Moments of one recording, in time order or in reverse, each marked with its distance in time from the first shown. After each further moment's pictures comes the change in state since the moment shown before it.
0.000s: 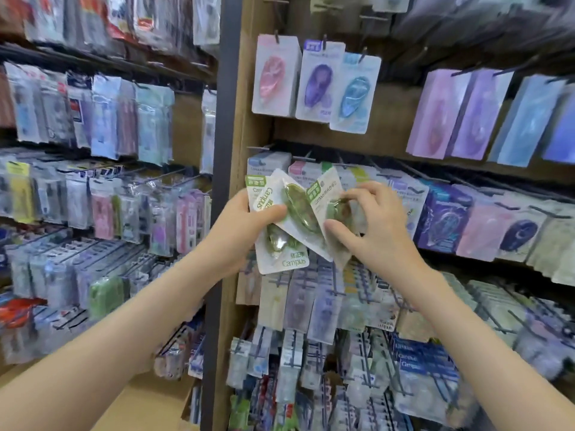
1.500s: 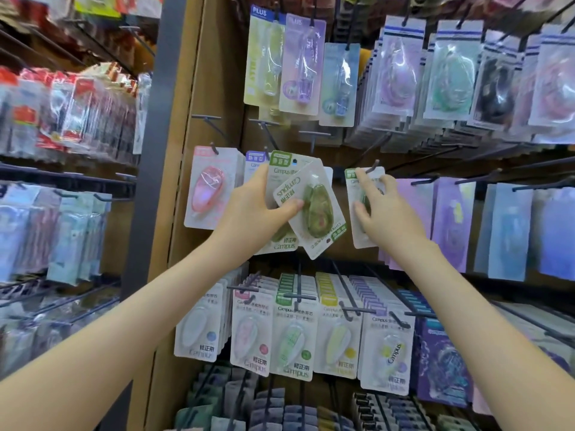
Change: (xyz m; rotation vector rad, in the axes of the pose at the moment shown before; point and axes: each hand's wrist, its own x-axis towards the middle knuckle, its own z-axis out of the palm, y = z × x) left_hand 0.189 0.086 0.073 0.439 0.075 0.691; right_hand 0.221 0.135 -0.049 -0.459 0.159 0.102
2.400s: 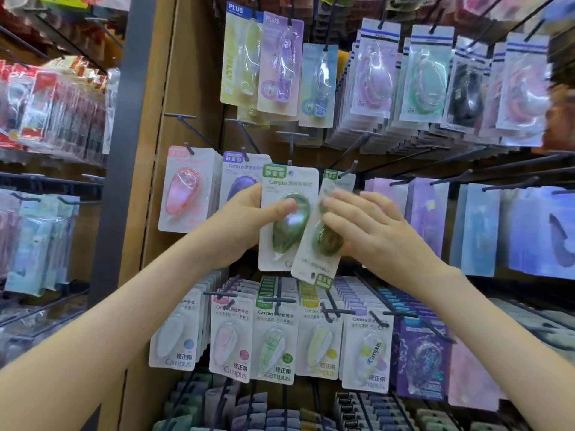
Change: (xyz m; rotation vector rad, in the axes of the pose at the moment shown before) left_hand 0.013 -0.006 0.017 -0.591 -0.378 -0.266; right_hand -0.042 0.018 -0.025 -0.262 0.399 -0.867
